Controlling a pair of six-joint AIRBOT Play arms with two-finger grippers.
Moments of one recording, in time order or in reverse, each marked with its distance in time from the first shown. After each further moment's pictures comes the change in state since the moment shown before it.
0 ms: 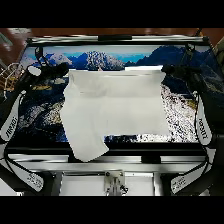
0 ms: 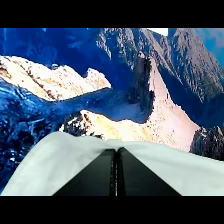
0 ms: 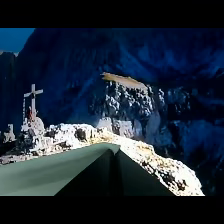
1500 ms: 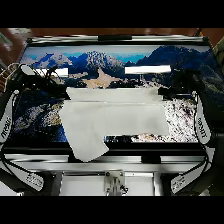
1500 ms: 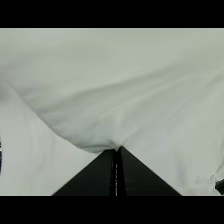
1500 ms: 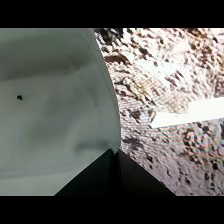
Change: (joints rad) left arm 0.056 0.042 0.002 0.187 -0.859 0.056; right arm -0.001 -0.015 0.000 0.012 -0.741 -0.053
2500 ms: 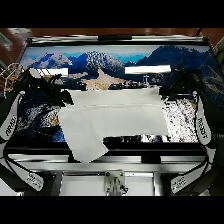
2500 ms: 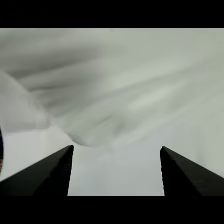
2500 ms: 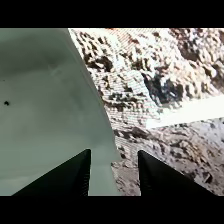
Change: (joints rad) left arm -0.024 -0.044 0.000 0.116 -0.065 -0.095; right arm 0.000 0.023 0.000 -0.023 -0.010 -0.005
